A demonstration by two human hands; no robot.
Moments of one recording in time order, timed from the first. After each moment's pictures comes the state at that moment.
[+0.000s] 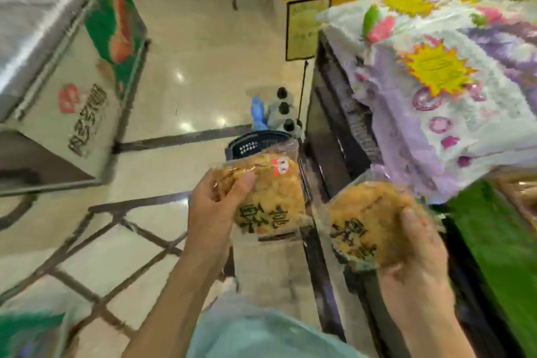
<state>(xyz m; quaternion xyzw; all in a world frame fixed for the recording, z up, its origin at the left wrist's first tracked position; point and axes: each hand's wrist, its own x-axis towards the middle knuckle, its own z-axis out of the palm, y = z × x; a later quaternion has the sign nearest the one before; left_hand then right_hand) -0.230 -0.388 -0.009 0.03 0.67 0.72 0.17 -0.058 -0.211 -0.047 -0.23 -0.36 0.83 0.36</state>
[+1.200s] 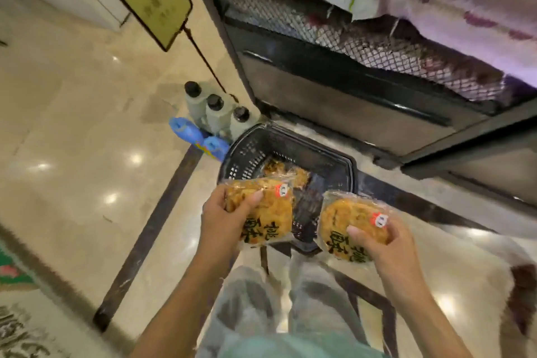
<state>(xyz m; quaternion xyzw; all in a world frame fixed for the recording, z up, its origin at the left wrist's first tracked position) -0.668 -0.265 -0.175 0.30 0.75 0.35 0.48 -0.413 -0.293 -0.211 -0.69 -0.30 0.58 0.30</state>
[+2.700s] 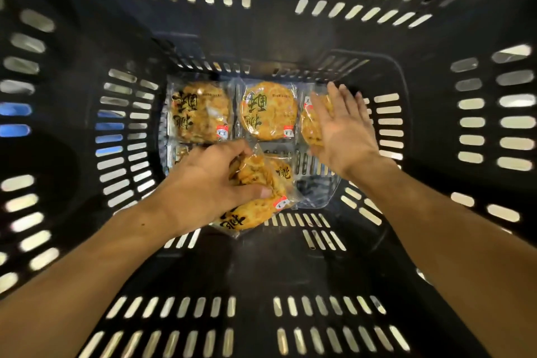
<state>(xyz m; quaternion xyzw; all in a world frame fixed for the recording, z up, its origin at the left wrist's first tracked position) -0.743 -0.113 -0.800 0.64 0.48 -0.17 0.57 -0.500 -0.165 -0.883 -0.71 -0.62 0.26 -0.23</state>
